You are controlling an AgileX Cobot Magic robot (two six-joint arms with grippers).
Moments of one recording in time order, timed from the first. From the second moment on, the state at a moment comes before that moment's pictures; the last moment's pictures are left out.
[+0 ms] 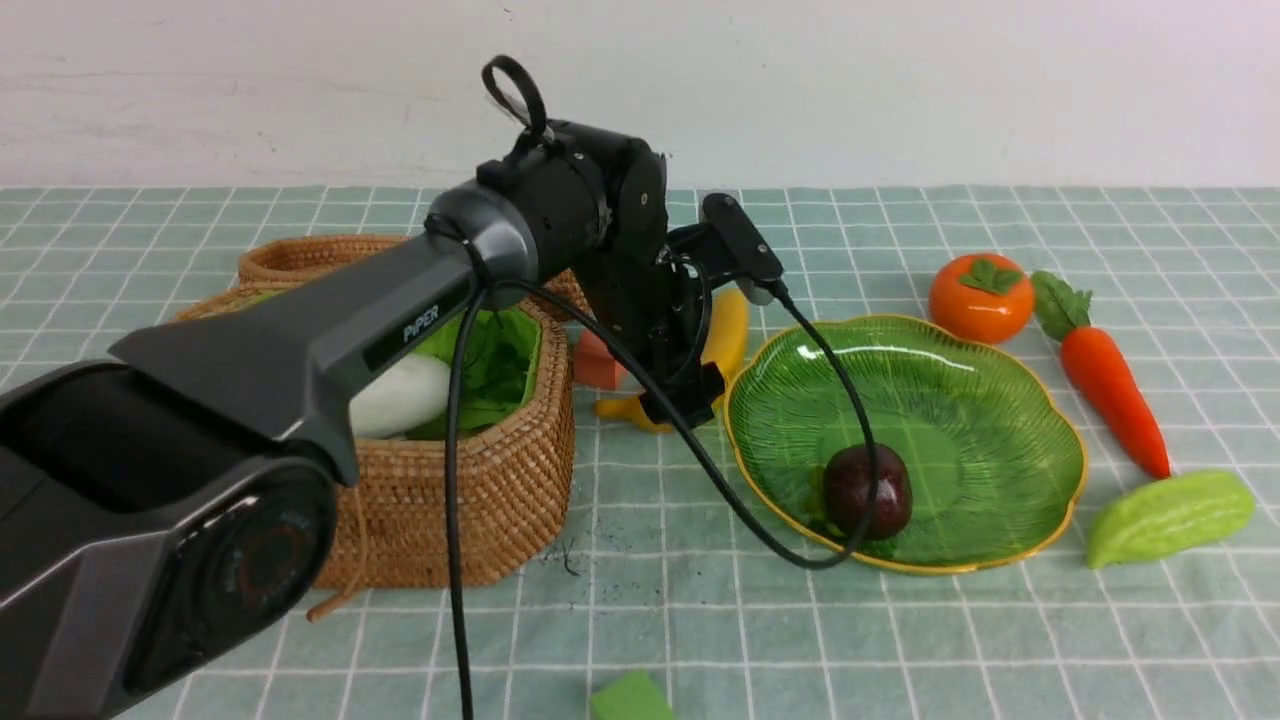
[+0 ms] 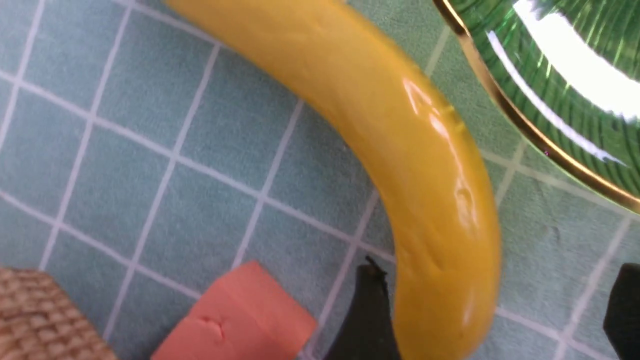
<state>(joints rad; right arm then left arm) 0.30 0.46 -1.03 0.37 1.26 -0.10 -0.51 2.38 -2.16 -0.04 0.92 0.68</state>
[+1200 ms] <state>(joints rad) 0.30 0.46 -1.03 0.25 1.19 -0.05 -0.61 2.19 -2.16 0.01 0.92 0.75</state>
